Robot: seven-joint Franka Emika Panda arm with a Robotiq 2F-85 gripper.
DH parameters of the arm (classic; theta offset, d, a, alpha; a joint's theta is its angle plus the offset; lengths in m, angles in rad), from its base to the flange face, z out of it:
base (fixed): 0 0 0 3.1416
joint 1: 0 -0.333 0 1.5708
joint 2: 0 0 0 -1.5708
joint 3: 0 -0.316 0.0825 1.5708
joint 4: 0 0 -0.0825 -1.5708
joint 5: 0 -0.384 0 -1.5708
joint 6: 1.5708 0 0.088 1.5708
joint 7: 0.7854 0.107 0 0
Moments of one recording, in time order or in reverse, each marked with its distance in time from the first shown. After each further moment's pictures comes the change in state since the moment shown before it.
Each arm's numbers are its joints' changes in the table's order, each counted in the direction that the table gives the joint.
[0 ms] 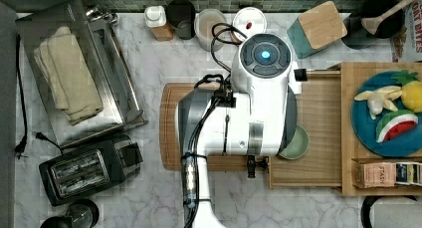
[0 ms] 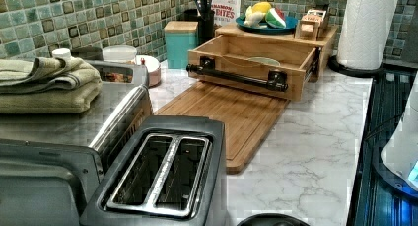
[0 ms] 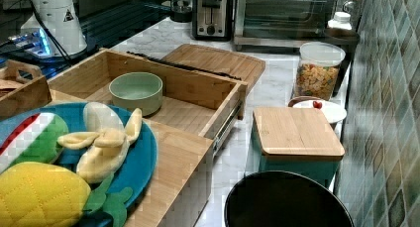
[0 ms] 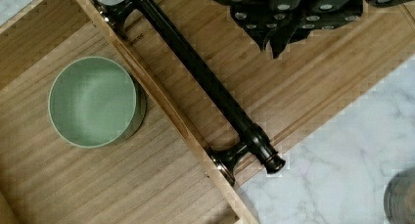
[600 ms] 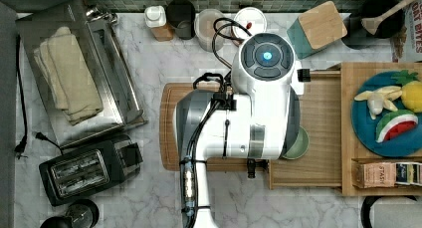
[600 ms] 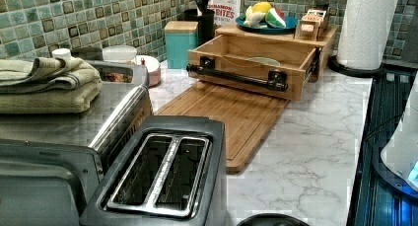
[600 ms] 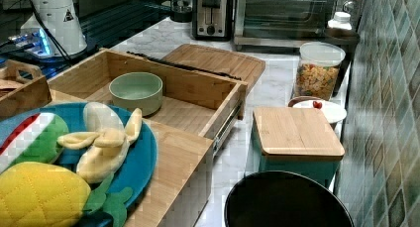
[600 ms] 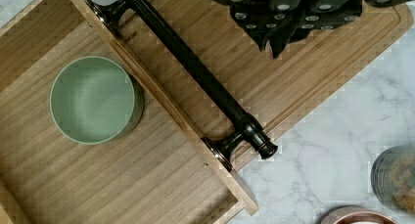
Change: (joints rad) arm 0.000 -0.017 -0.001 -0.025 0.002 0.000 0.068
